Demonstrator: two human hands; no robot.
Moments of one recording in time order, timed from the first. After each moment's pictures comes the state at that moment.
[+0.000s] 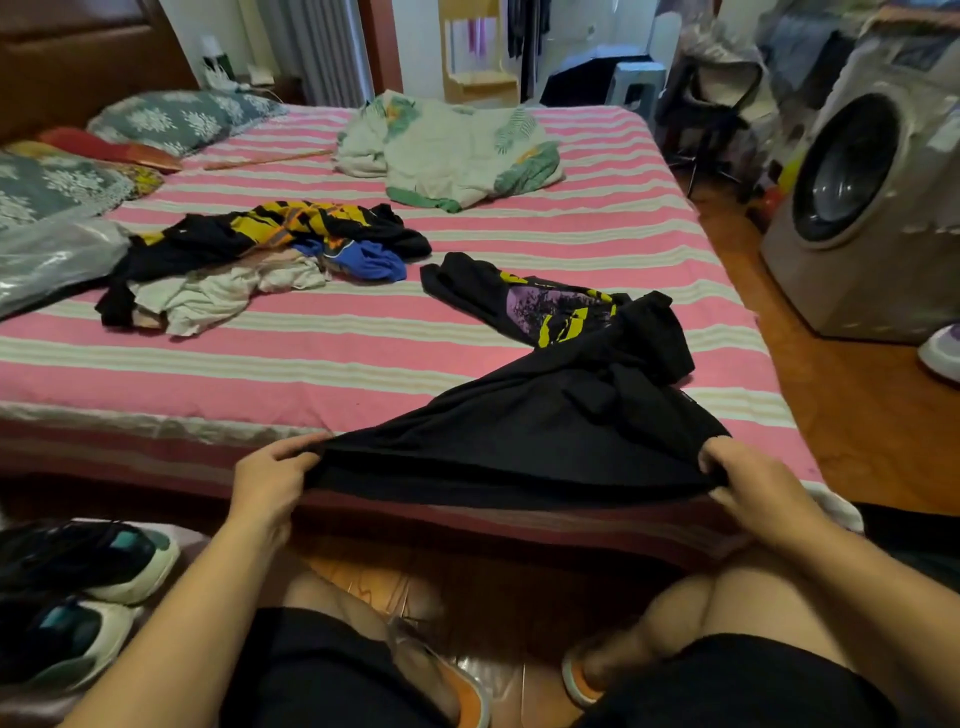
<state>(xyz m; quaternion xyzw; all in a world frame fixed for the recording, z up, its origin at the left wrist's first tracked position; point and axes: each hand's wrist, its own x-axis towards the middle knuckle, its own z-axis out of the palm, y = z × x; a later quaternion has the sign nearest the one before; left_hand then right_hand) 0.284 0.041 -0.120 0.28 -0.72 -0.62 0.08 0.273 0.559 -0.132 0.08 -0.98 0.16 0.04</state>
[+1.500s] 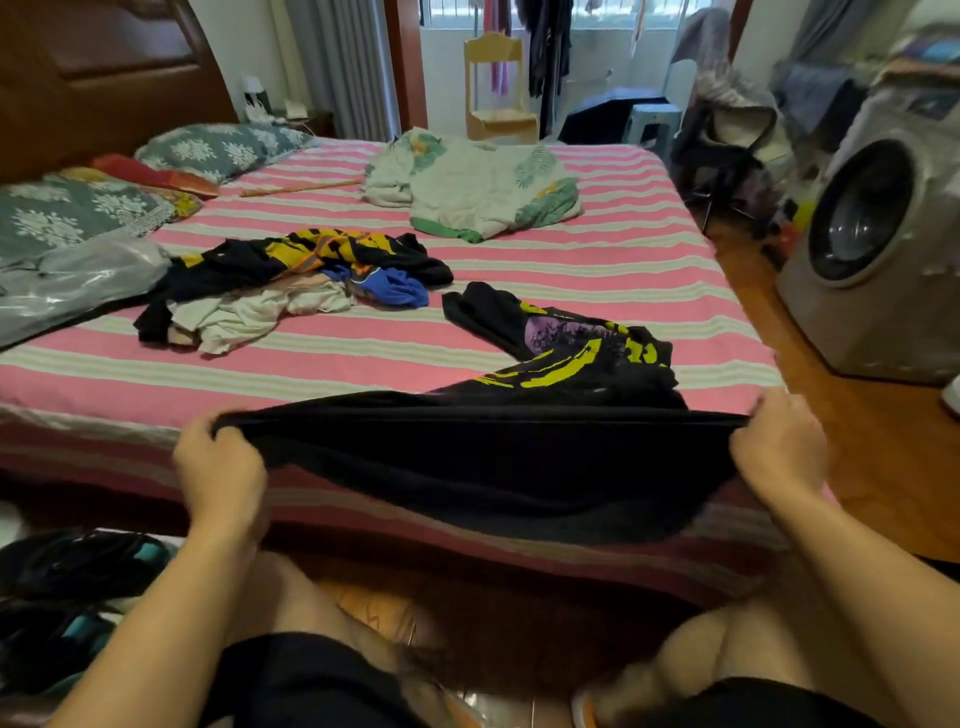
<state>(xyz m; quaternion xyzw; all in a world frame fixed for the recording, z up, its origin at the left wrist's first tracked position) 0.285 0.011 -0.065 0.34 -0.69 -0.55 0.32 0.214 0.520 -0.080 -0.22 -0.94 0.17 0.20</state>
